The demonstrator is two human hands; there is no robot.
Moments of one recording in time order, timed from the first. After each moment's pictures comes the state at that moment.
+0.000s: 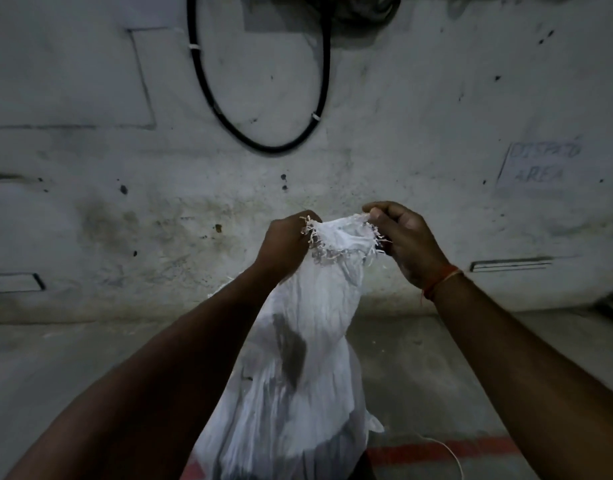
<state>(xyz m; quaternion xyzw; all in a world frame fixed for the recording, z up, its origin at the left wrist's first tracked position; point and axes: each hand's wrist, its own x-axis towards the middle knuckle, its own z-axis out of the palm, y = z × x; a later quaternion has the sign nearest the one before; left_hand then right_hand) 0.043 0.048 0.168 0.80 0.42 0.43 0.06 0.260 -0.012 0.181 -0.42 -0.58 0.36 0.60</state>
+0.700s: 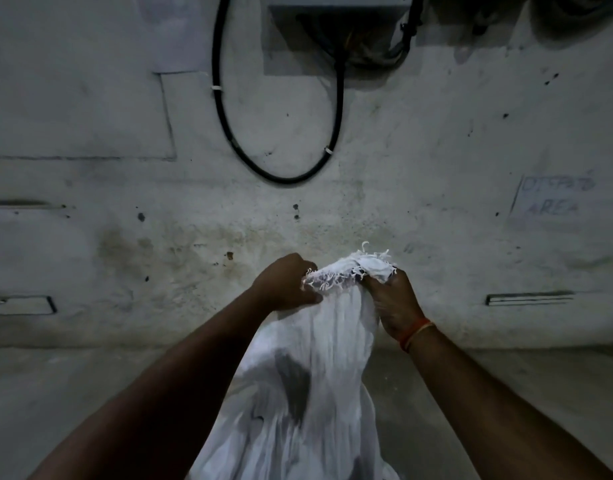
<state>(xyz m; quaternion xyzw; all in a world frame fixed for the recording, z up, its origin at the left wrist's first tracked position) 0.008 0.063 0.177 0.87 0.46 0.18 -0.02 0.220 0.015 0.141 -0.38 -0.56 0.34 0.66</state>
